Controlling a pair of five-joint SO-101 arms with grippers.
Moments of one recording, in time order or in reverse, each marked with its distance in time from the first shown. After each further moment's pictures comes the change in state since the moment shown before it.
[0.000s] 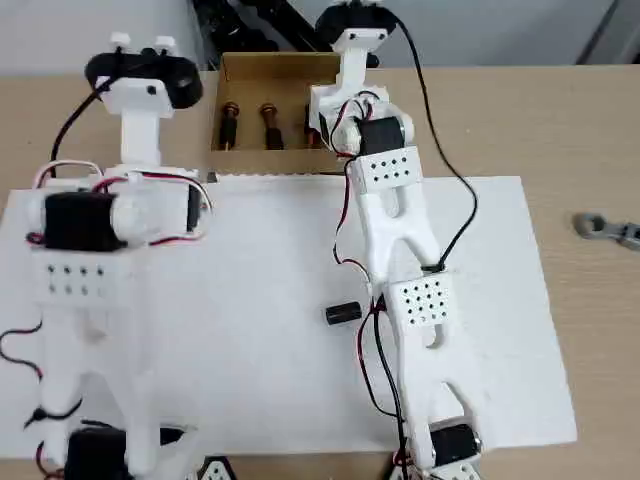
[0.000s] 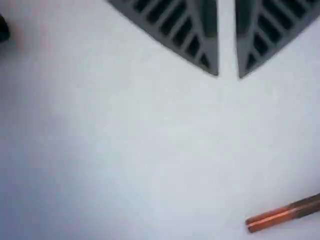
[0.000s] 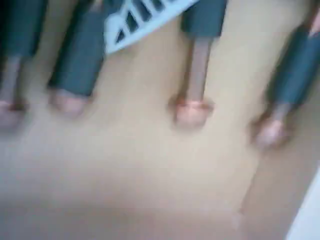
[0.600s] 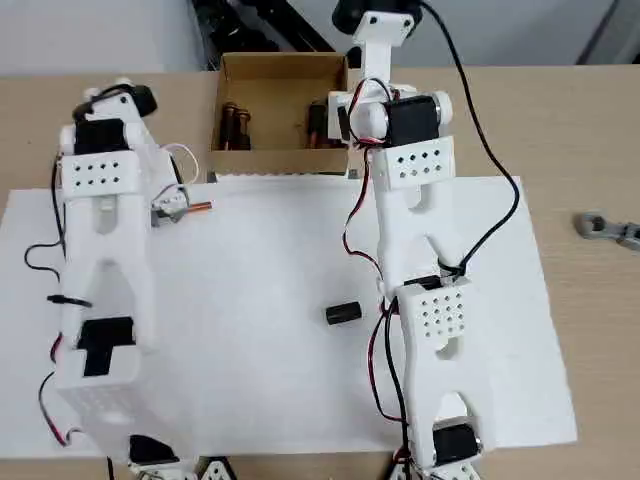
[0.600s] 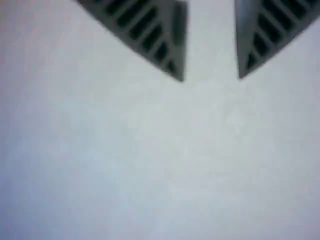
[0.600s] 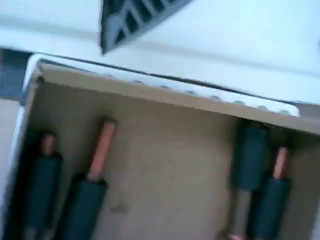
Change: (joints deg) left arm -9.2 34.2 -12.1 0.9 17.7; right arm 1.0 -17.3 -0.2 27.0 0.0
